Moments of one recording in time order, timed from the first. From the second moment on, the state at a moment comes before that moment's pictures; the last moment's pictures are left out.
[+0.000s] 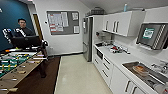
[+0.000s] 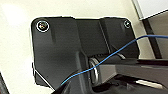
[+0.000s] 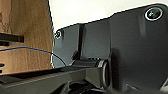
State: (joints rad) left arm 1.49 2.81 -2.38 -0.01 -0.01 0.10; right arm -1.56 2.93 -2.60 -1.04 0.24 1.06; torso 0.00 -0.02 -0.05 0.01
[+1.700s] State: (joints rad) left arm 1.49 2.80 -2.38 -0.01 -0.02 0.10; right arm -1.57 2.93 -2.58 -1.07 0.24 1.06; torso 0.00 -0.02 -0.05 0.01
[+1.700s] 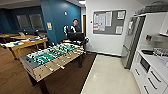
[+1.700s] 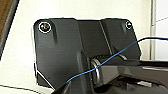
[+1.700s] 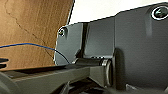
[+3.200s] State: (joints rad) left arm 1.49 2.81 -2.38 -0.01 -0.01 0.10; right arm -1.56 2.92 -2.58 -1.07 0.24 1.06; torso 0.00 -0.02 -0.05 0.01
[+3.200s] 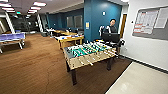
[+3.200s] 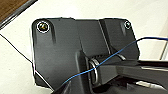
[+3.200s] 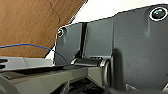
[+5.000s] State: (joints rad) left arm 1.49 2.82 -2.39 -0.01 -0.01 0.10; right arm -1.57 2.92 -2.58 -1.08 0.24 1.06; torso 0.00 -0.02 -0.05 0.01
